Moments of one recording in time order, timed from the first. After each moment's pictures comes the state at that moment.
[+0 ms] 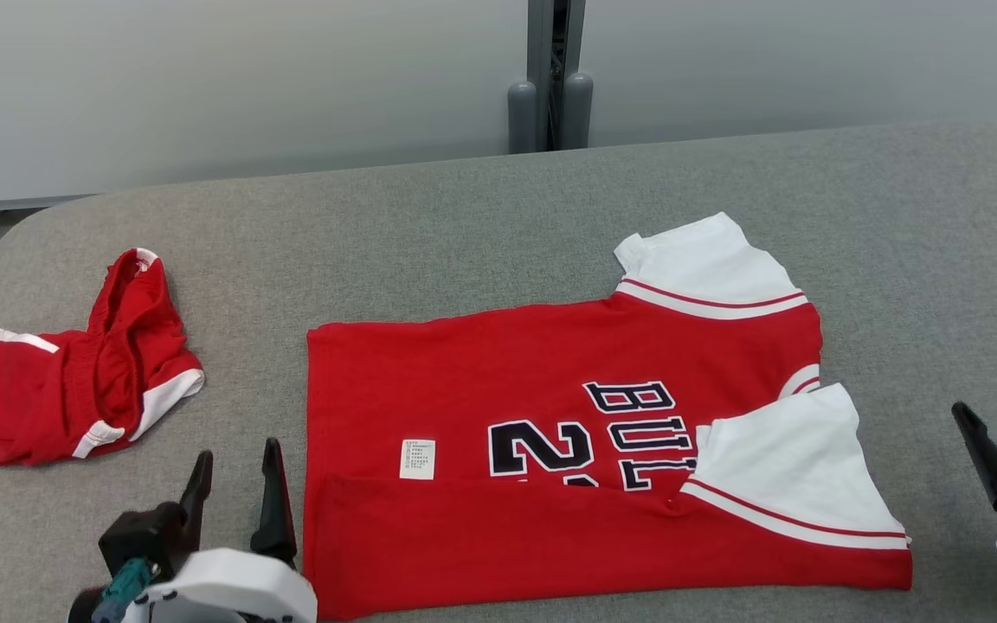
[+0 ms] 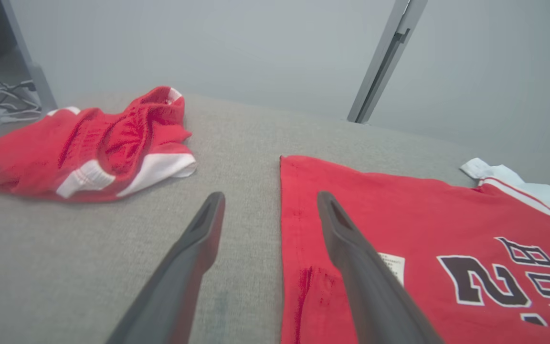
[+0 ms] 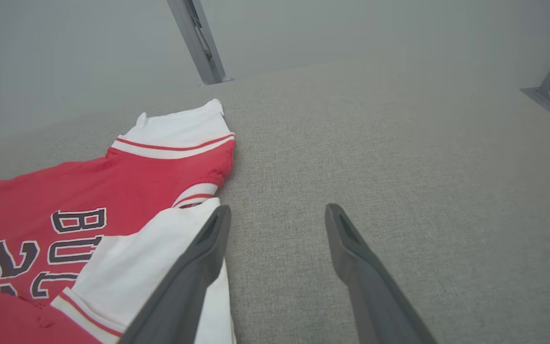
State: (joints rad) left arm -0.01 0.27 -0.40 0.18 -0.68 0.34 -0.24; right arm -0.14 -0.56 0.25 0.40 0.83 0.13 0.00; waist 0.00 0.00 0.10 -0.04
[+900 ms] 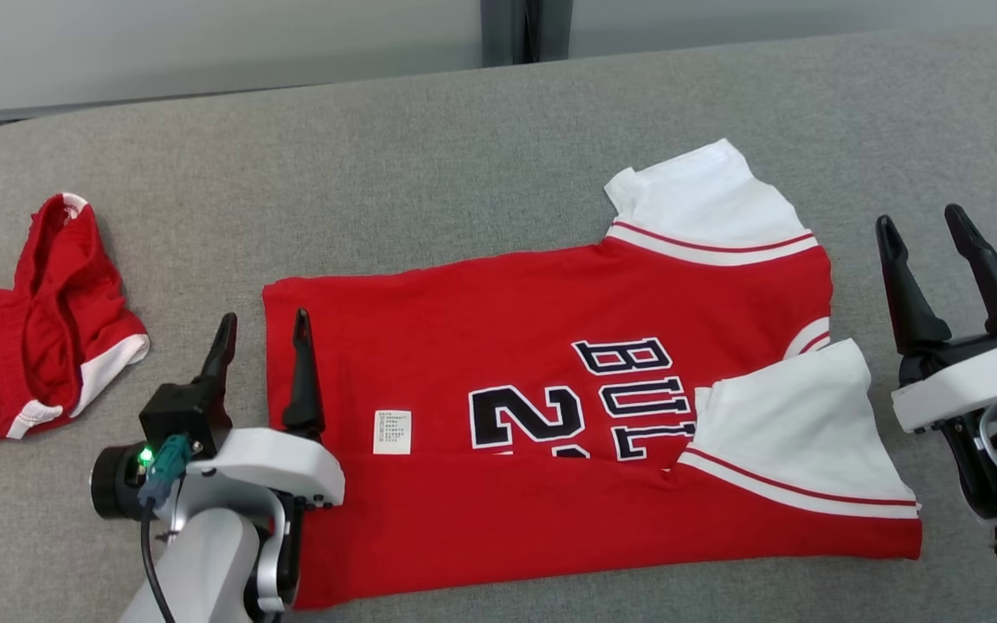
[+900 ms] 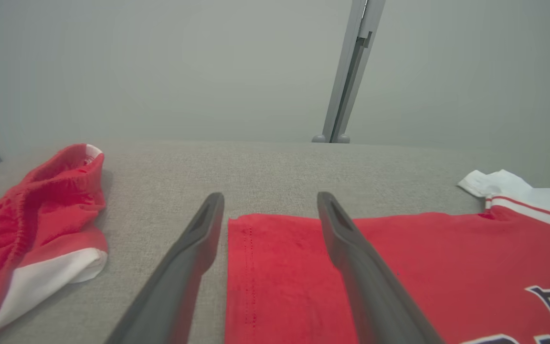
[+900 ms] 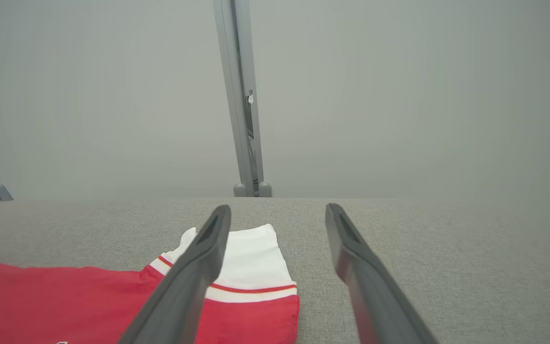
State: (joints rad) left arm -0.30 0.18 -0.37 0.32 -0.48 0.27 -0.26; right arm -0.43 -0.35 0.21 0.39 0.48 0.13 -0.26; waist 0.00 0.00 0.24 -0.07
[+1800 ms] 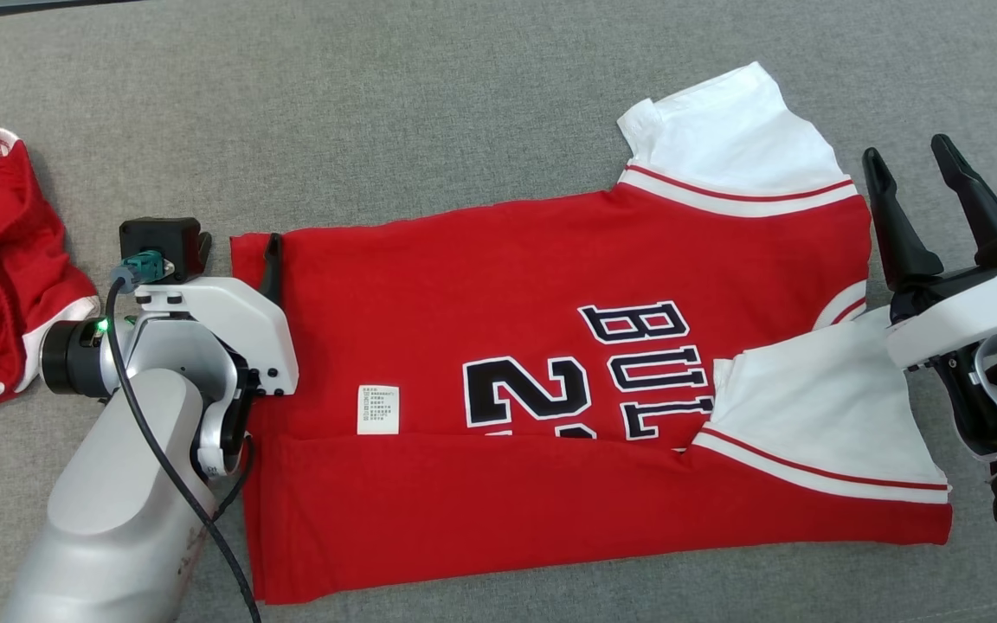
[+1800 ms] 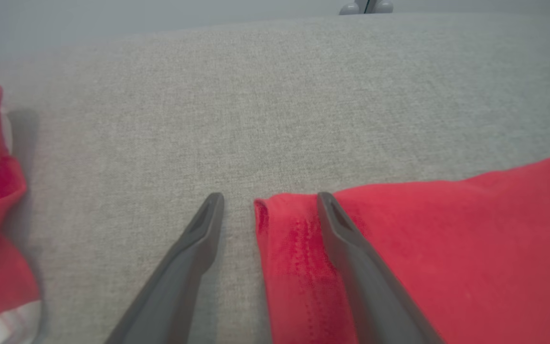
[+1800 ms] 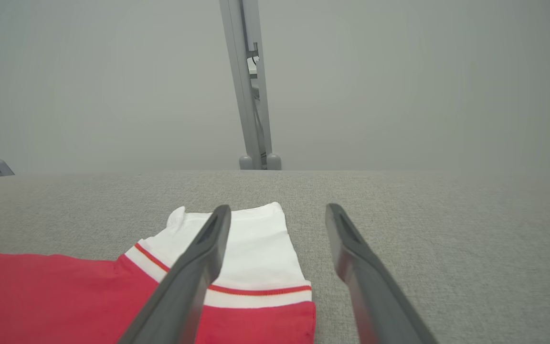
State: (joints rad) left arm -0.62 0.25 -0.42 0.56 -0.50 0.20 0.12; right arm -0.60 -0.38 0.33 0.46 0.56 0.13 -0.26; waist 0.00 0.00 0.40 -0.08
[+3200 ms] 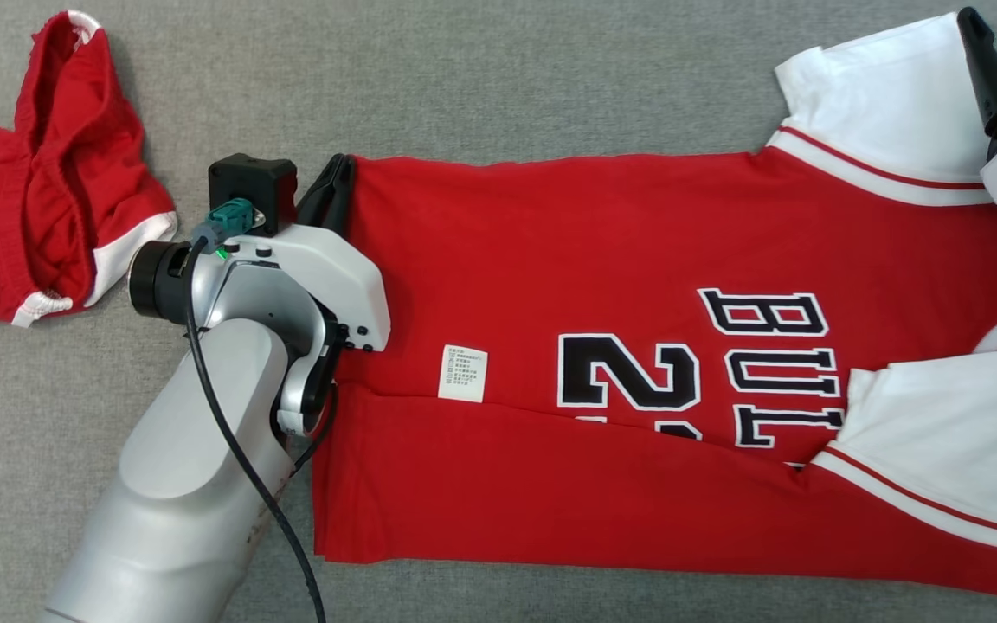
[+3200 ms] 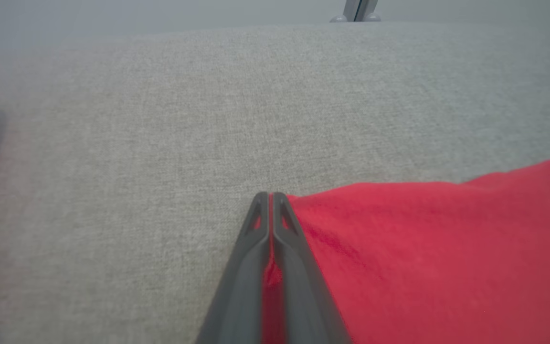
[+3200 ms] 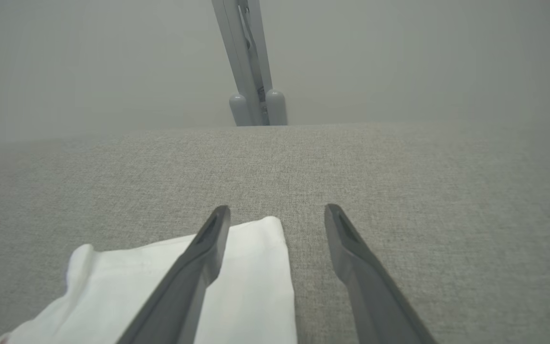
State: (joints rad) left arm -0.70 0.16 -0.50 0.47 -0.50 0.19 0.08; right arm -1.04 -0.48 0.57 0.85 0.82 0.13 -0.09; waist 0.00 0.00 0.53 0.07
